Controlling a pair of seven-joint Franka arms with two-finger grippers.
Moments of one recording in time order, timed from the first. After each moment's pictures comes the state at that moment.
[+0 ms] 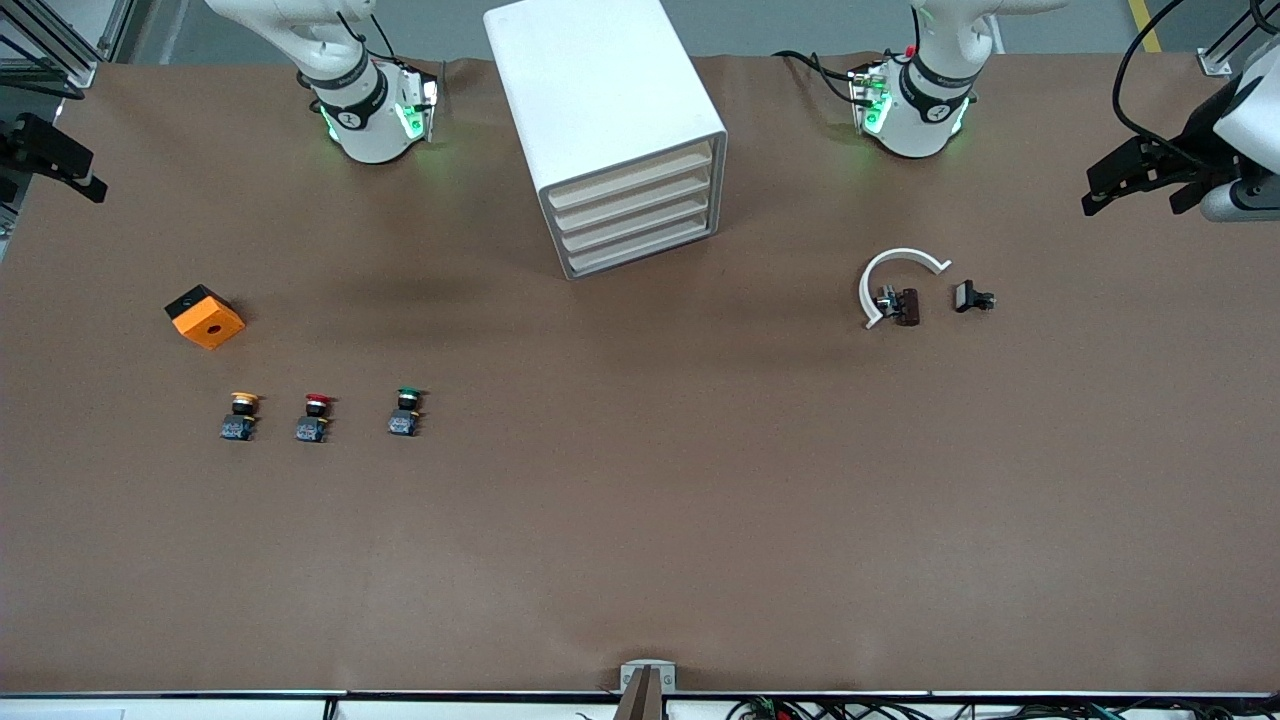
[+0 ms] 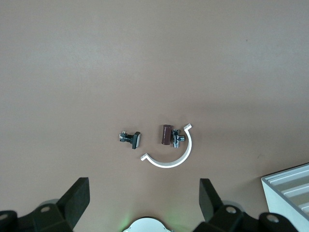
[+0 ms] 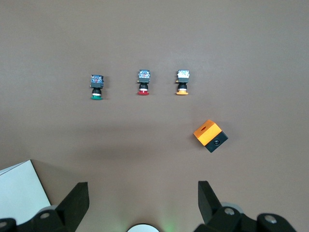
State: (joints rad) left arm 0.00 -0.17 -0.02 -1.74 -0.03 1.52 -0.04; right arm -0.04 -0.19 -0.08 -1.69 0.00 1.48 -0.10
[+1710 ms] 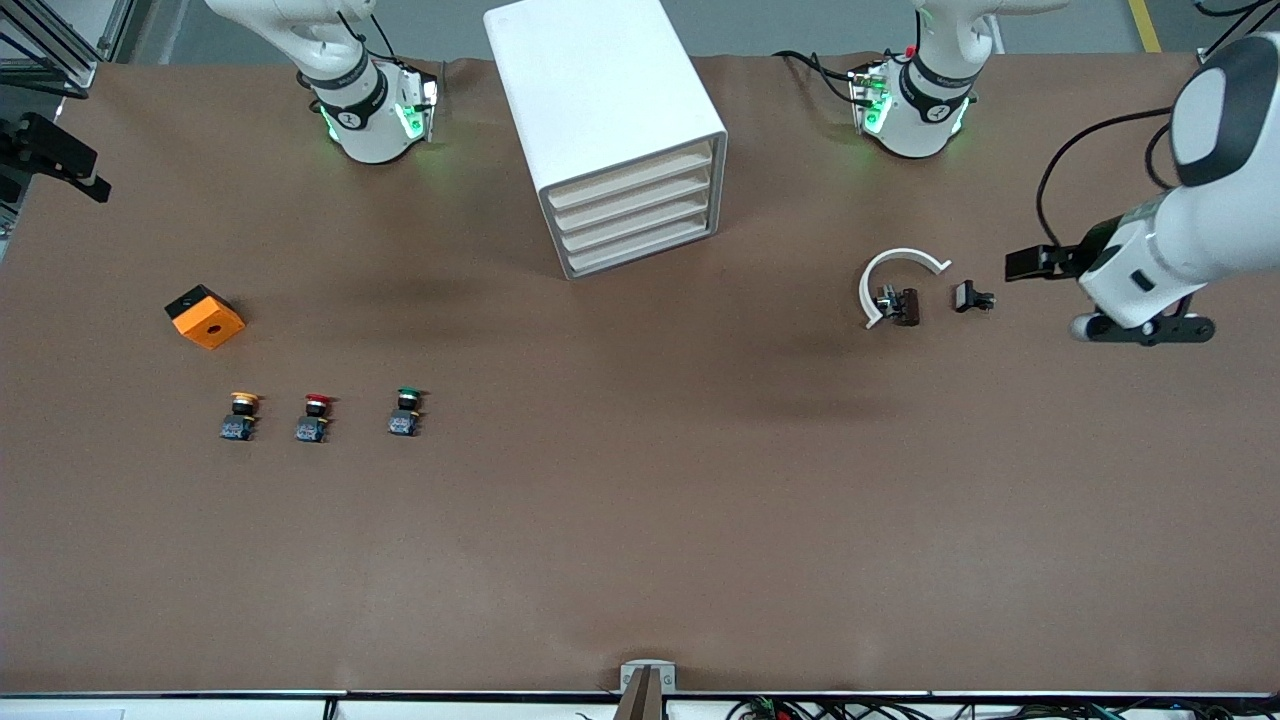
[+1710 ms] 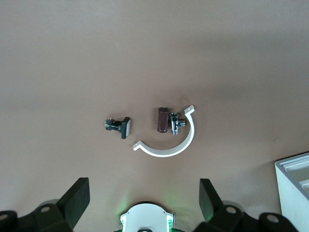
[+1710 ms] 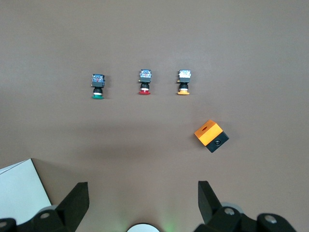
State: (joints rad) left arm -0.01 0.11 -0.07 -1.75 -0.03 1.53 -0.05; right arm -0.04 -0.19 -0.08 -1.69 0.00 1.48 -0.10
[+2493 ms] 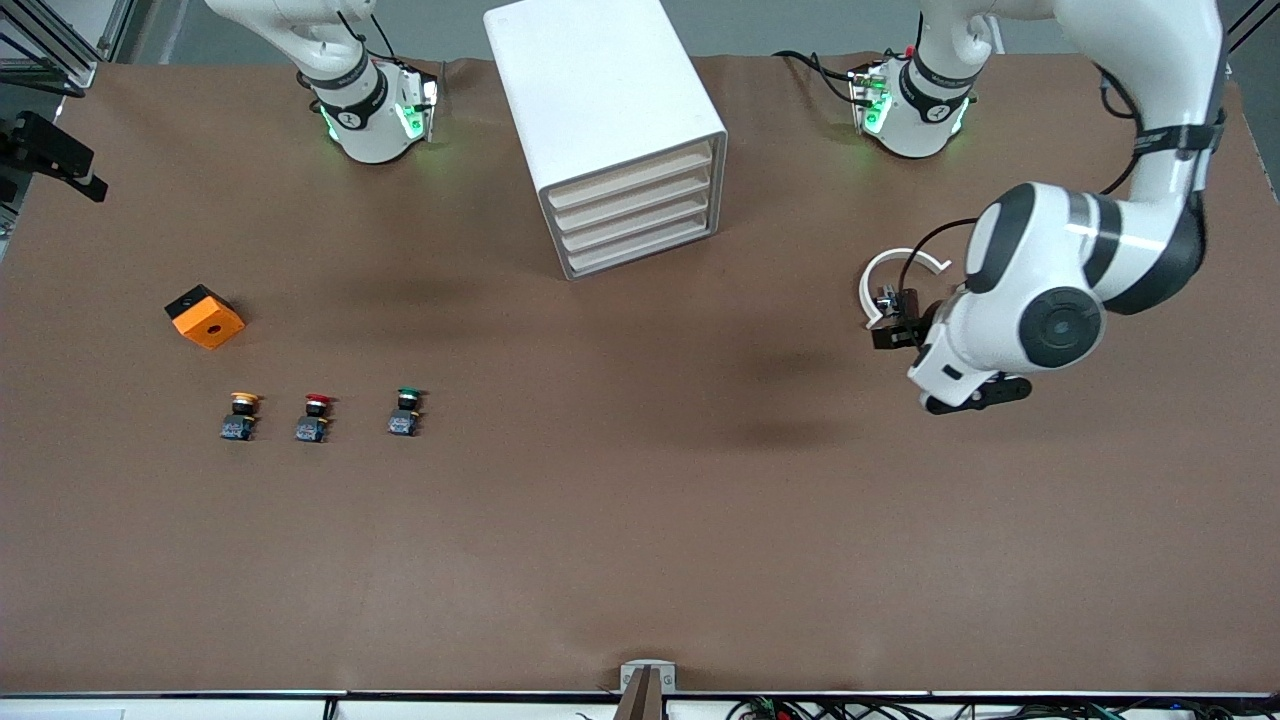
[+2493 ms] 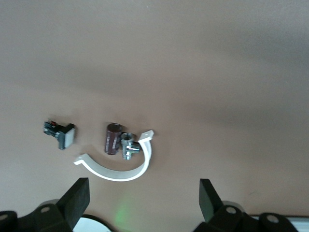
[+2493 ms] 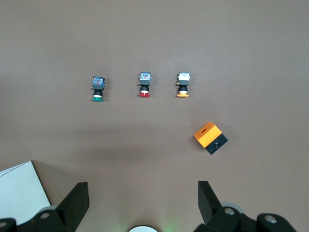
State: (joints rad) left arm -0.20 0.35 -0.09 -1.74 -0.03 1.70 -0.49; right arm -0.04 -0.19 -0.08 -1.67 0.00 1.48 -0.10
